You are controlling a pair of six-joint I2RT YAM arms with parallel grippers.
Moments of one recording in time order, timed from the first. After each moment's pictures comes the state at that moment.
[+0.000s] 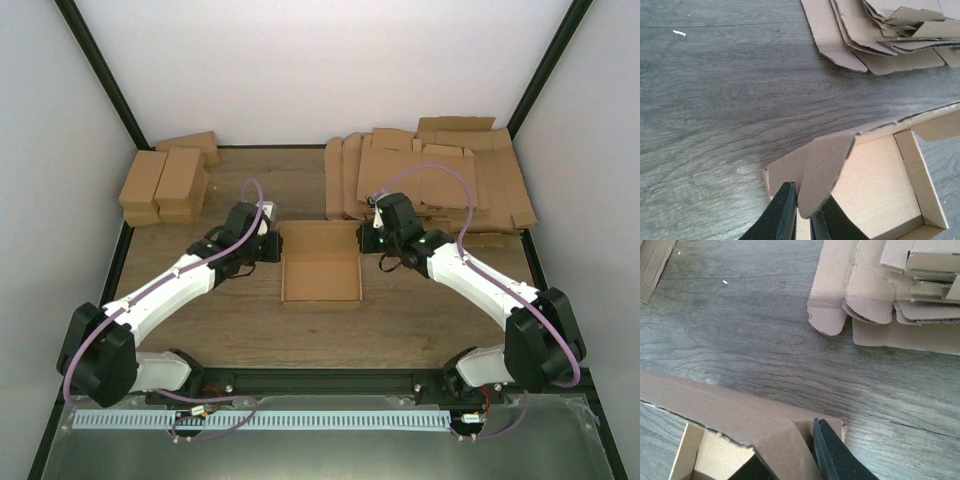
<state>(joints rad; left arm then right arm) -0.56 1.31 0.87 -0.33 0.03 -0.41 0.55 1.36 0.93 -0.31 -0.06 0.42</state>
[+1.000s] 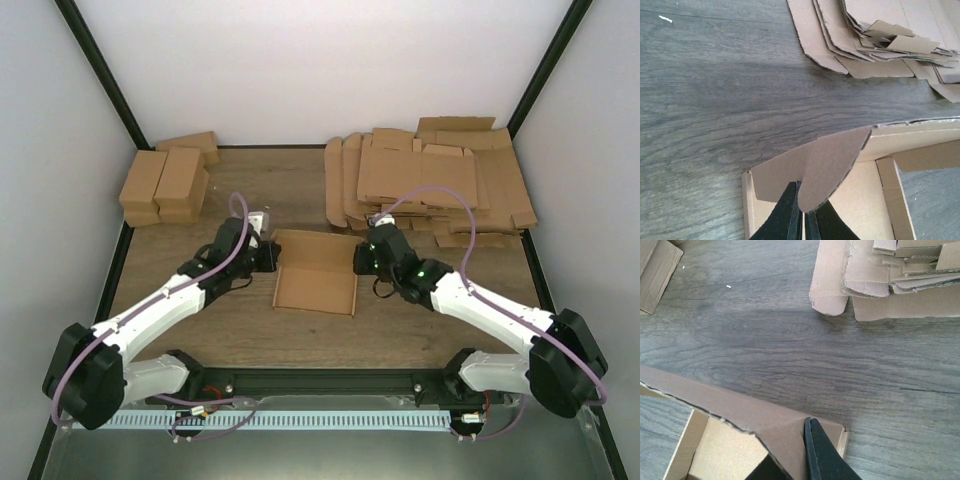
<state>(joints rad) -0.56 1.19 0.70 -0.18 0.09 -0.51 0.74 1.21 0.76 -0.22 0.16 0.60</state>
